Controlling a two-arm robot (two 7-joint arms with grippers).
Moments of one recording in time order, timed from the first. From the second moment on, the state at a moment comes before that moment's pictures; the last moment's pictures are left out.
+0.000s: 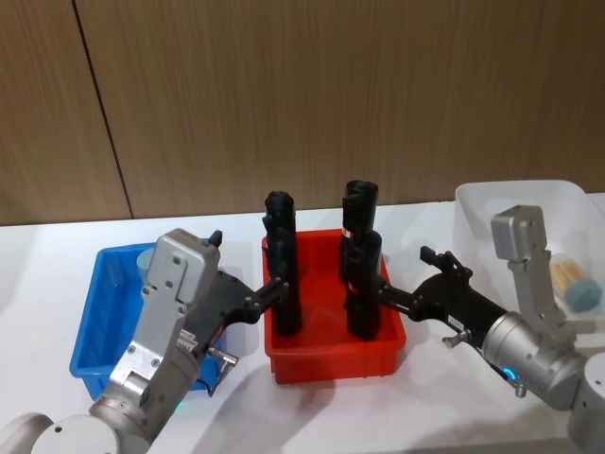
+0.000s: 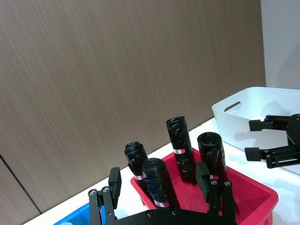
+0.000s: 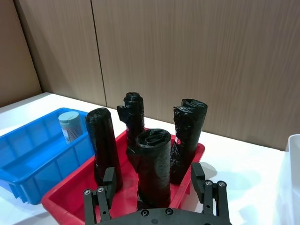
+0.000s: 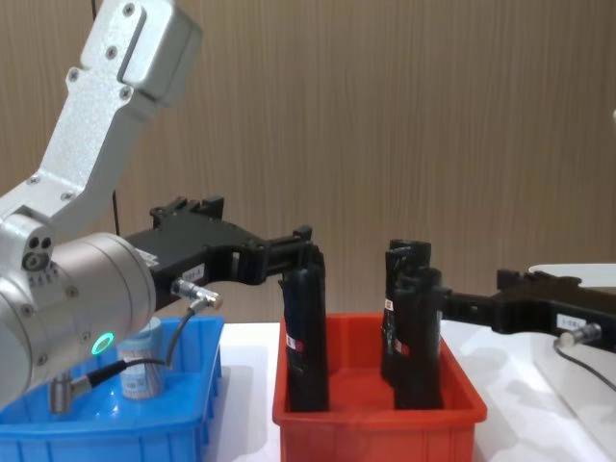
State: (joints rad) left arm -0.24 0.38 0.45 -1.63 -0.20 0.01 -0.01; right arm 0.31 0.22 -0.24 -1.31 0.24 0.03 0.39
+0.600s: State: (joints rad) left arm -0.24 0.38 0.45 -1.63 -0.20 0.01 -0.01; right arm 0.42 0.18 -0.25 -1.16 0.21 0.00 0.45
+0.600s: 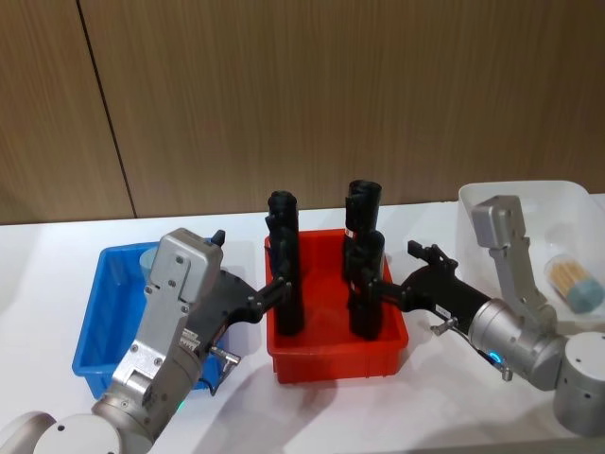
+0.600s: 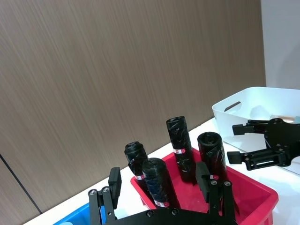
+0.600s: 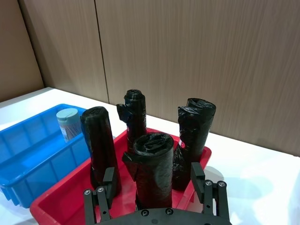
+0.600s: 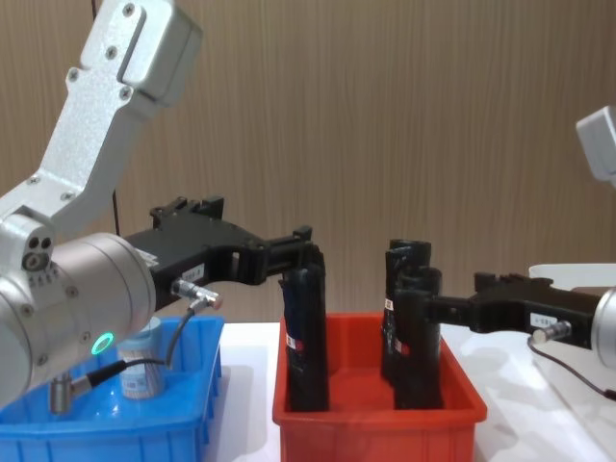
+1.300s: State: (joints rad) left arm -0.24 0.38 0.45 -1.63 -0.20 0.01 -0.01; right arm 0.49 0.15 -0.26 -1.04 0.20 -0.03 0.47
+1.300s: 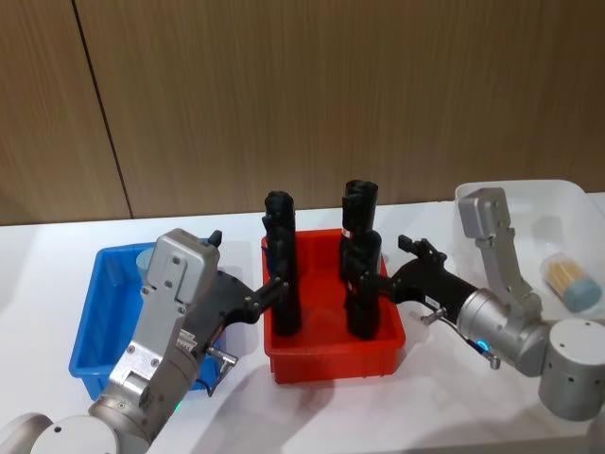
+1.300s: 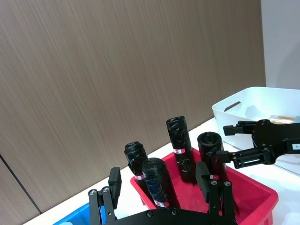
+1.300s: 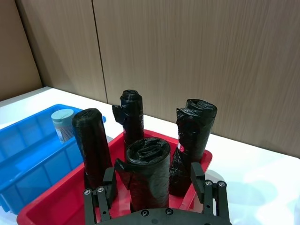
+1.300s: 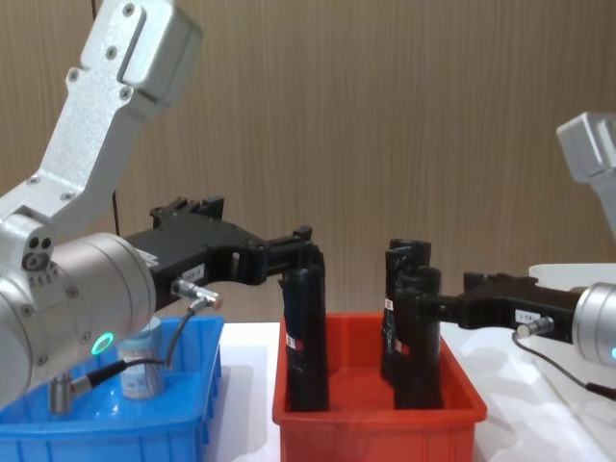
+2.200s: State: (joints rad) left arm -0.24 0.38 0.45 -1.63 -0.20 0.01 -0.01; right arm 0.60 0.11 -0.28 -0.87 0.18 -0.08 0.48
